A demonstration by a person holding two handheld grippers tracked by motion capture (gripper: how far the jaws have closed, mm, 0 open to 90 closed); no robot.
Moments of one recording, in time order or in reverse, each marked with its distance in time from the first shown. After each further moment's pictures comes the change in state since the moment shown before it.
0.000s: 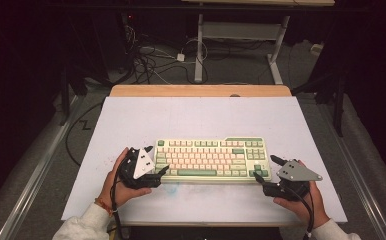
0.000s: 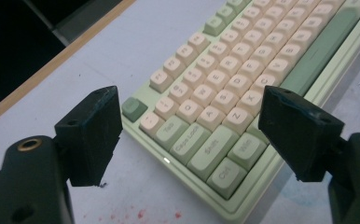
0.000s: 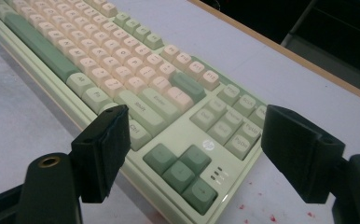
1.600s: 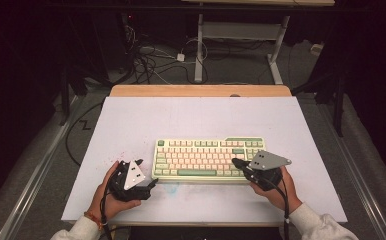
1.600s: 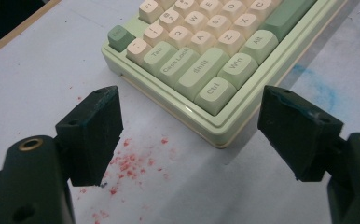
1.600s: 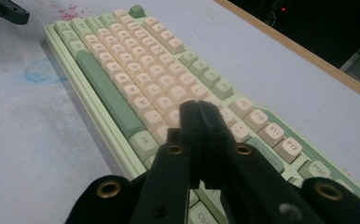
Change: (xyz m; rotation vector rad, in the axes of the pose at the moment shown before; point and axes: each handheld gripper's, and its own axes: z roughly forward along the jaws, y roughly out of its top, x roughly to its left) left arm -0.005 -0.034 -0.010 0.085 -0.021 -0.030; right arm 0.027 0.043 0.043 -0.007 0.205 -0.060
